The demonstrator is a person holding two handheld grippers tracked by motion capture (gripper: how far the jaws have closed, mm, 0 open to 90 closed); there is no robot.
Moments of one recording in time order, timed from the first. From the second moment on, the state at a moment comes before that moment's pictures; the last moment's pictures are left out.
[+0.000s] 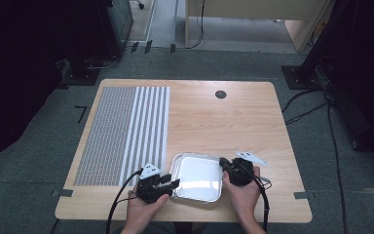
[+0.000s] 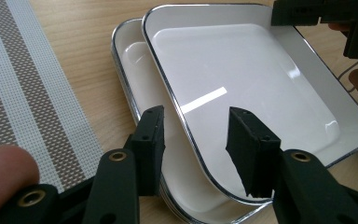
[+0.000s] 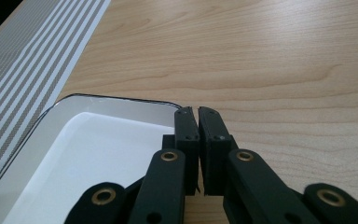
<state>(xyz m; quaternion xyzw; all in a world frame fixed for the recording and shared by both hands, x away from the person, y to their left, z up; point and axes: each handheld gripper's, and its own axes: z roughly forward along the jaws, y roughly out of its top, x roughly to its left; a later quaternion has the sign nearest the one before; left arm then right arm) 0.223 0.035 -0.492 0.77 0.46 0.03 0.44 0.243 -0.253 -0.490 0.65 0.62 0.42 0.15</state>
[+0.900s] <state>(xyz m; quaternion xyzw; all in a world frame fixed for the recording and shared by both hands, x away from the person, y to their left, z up) 0.216 0.022 -0.499 0.79 0.46 0.02 0.40 0.242 -0.255 -0.492 0.64 0.62 0.42 0.16</state>
